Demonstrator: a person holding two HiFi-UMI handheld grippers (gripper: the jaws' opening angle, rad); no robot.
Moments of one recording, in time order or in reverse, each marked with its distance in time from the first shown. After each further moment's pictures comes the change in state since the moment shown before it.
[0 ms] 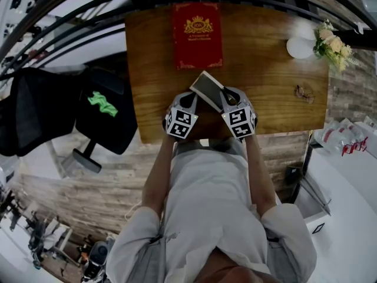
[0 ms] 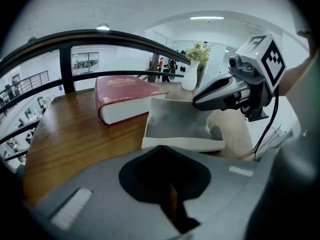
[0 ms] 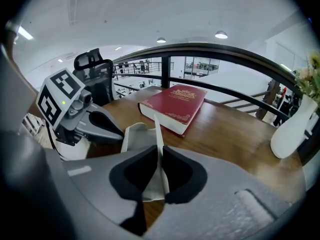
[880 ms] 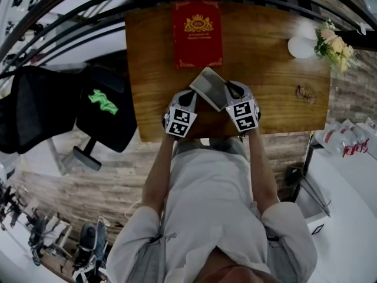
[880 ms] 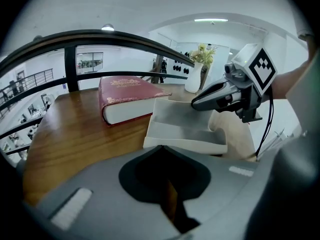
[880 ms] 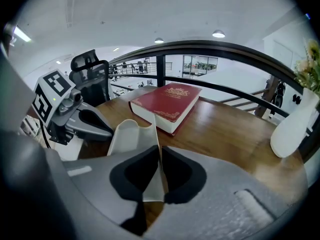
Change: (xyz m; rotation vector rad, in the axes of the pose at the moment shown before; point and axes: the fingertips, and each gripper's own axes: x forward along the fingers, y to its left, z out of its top) left arm 0.000 0.003 0.001 -0.037 -0.008 0.025; right arm 0.010 -0.026 -0.001 0.019 -0.018 -0.001
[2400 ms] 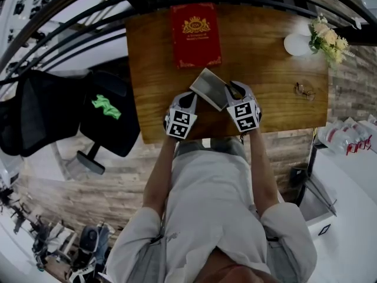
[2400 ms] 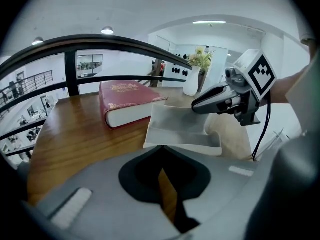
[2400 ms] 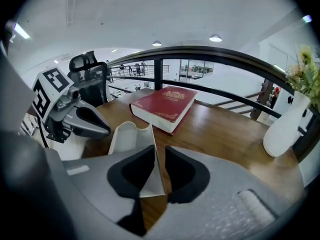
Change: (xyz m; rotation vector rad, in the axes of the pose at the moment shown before) left arm -0.009 -0.005 0.006 0.007 -0.027 -0.008; right arm -0.011 -0.002 -0.003 0.010 -0.027 -0.043
